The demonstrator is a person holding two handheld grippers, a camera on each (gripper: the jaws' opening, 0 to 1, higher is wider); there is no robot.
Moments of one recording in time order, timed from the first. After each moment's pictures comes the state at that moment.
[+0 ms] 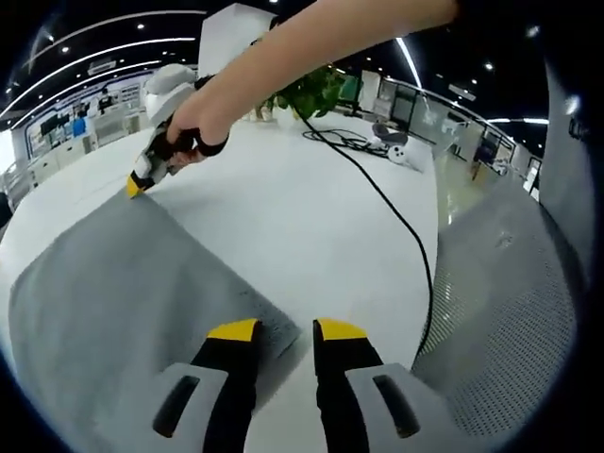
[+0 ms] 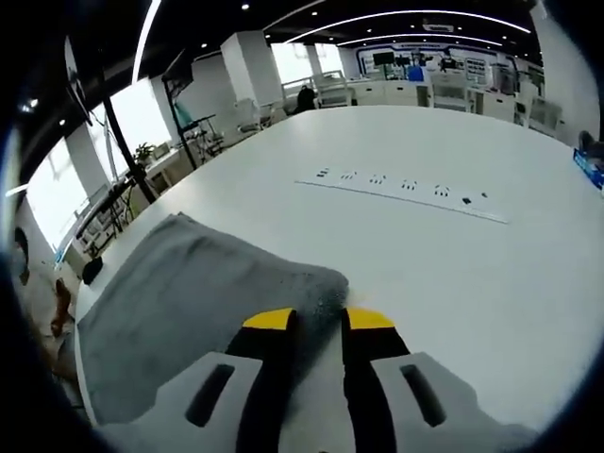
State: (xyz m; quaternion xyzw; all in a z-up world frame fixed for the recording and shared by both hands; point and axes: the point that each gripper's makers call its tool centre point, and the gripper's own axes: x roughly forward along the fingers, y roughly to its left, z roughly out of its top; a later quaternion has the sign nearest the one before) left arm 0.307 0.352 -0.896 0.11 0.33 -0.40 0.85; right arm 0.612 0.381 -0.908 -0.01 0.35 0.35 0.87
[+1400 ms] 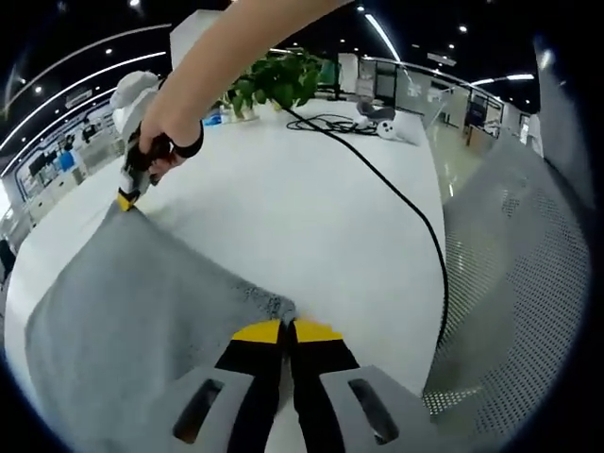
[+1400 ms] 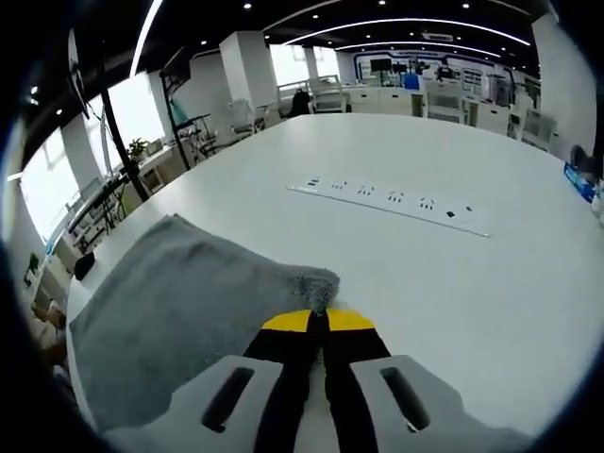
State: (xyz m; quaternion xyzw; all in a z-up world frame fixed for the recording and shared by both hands) left arm 0.313 0.335 -0.891 0.16 0.30 -0.42 0.84; right arm 0.615 0.366 -0.894 -0.03 0.33 0.33 0.88
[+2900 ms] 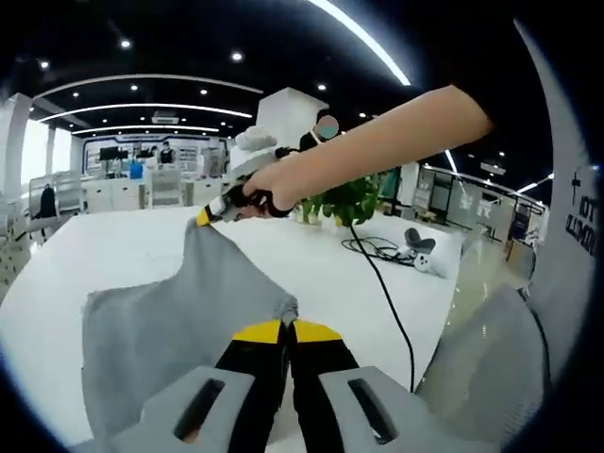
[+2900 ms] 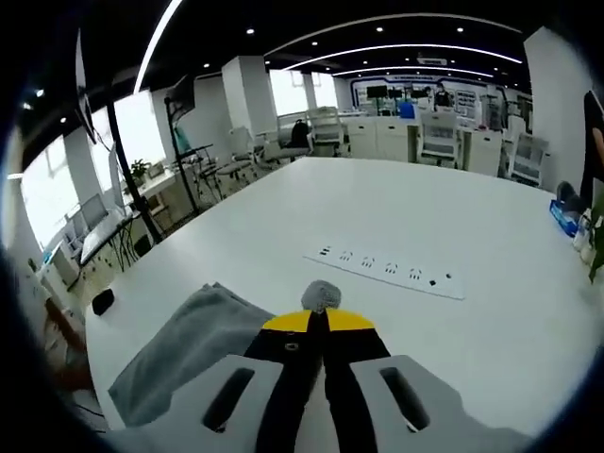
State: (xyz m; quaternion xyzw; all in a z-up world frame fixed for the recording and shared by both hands) left arm 0.313 0.399 -0.766 -0.01 0.15 -0.29 0.94; right arm 0.615 0.386 -0.786 -0.02 0.28 0.33 0.90
